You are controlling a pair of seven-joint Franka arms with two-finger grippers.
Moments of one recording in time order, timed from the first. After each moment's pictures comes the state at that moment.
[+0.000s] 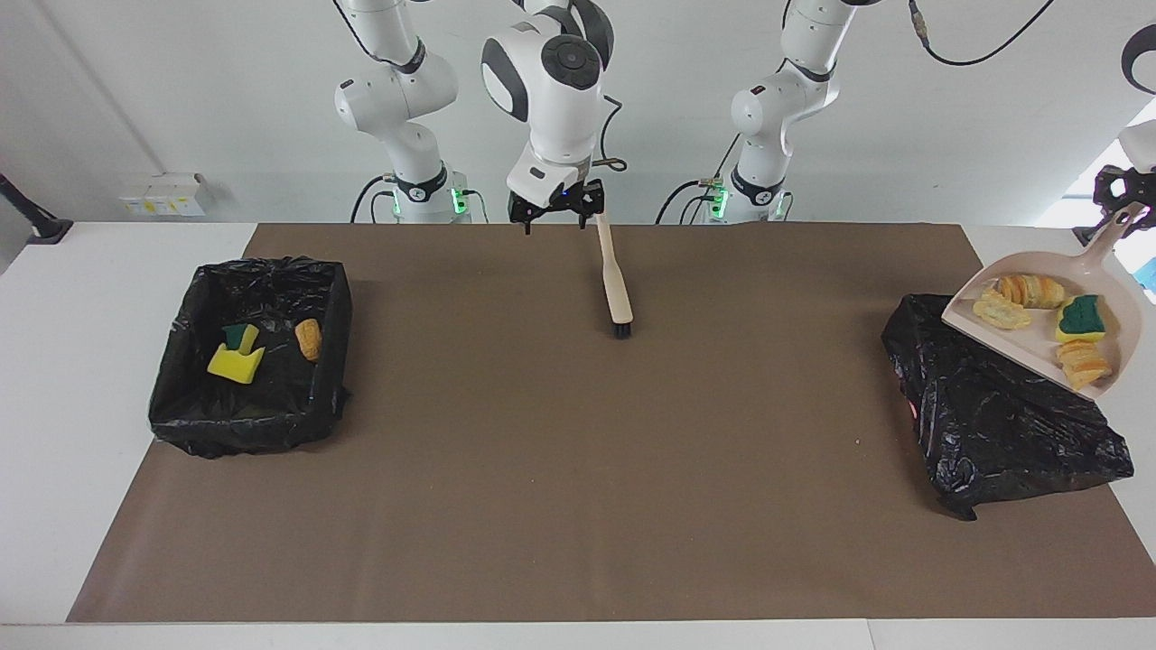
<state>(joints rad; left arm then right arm) 0.46 0.08 0.03 -1.60 0.32 1.70 1.34 0.46 0.01 0.15 -1.82 0.03 1.62 0.40</state>
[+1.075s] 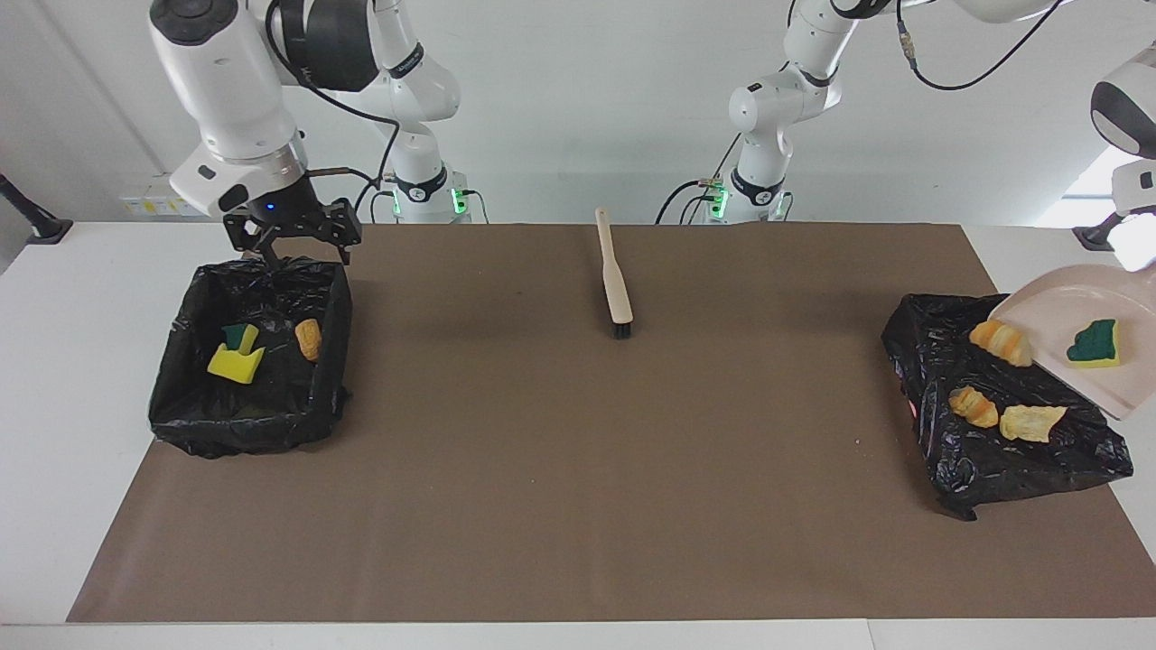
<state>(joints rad) 0.34 0.17 0.00 -1.55 0.79 1.81 1.34 -0.07 0.01 0.07 -1.62 -0.08 1.60 -0.09</state>
